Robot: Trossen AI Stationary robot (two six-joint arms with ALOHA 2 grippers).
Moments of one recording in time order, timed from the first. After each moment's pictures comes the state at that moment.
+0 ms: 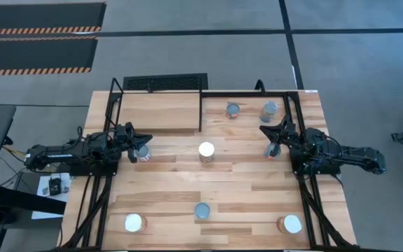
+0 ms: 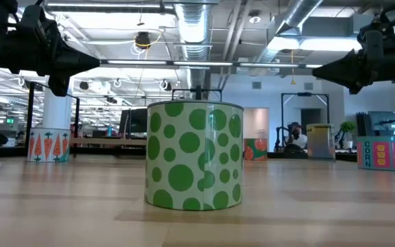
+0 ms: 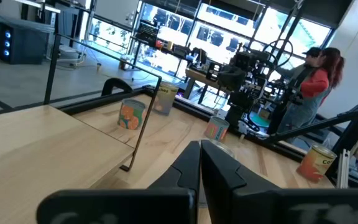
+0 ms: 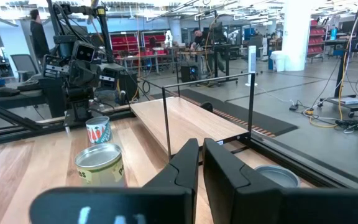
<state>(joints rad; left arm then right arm) 0.07 0.05 0.01 0.06 -0.22 -0.35 -0.19 0.01 0.01 0.05 0.26 0.07</state>
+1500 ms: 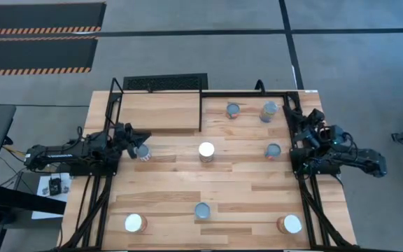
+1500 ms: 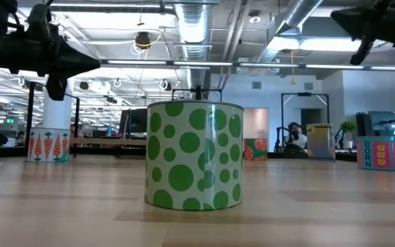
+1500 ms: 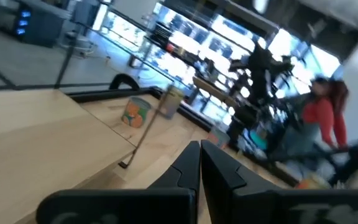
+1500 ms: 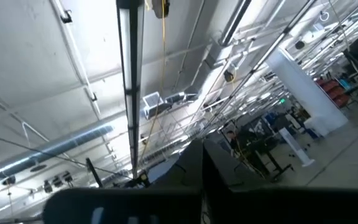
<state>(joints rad) 0.07 0.05 0.01 0.07 -0.32 -0.55 -0.24 0.03 0.07 0.61 0.31 0.44</state>
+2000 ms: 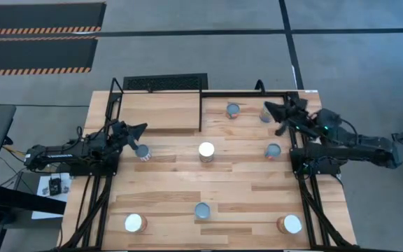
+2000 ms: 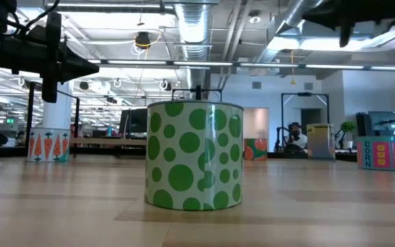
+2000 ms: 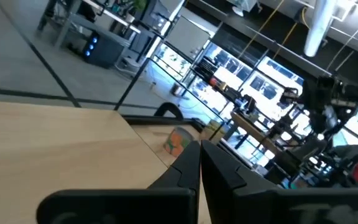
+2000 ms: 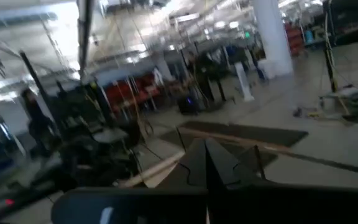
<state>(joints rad) 0.07 0.05 0.01 0.09 -0.53 -0.60 -0.24 0.48 0.48 0.17 0.29 0.29</state>
